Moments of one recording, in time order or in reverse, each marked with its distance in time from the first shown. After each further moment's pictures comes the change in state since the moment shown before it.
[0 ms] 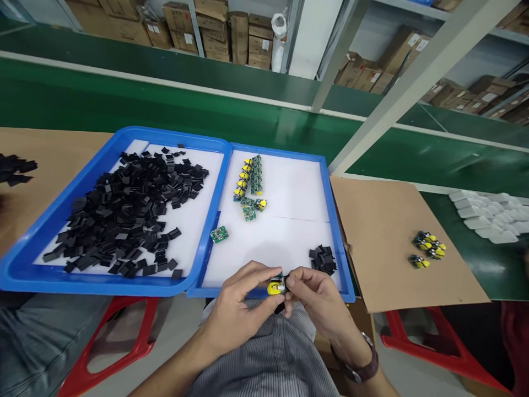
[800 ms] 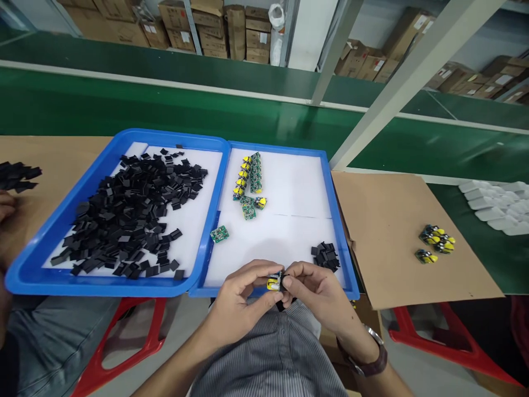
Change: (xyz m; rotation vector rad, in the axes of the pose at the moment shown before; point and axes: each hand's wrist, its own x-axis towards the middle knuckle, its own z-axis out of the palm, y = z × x) left_hand 0.007 0.004 -0.002 -0.166 0.003 -0.083; right_hand 0.001 -0.013 0.006 -0.184 -0.009 -0.037
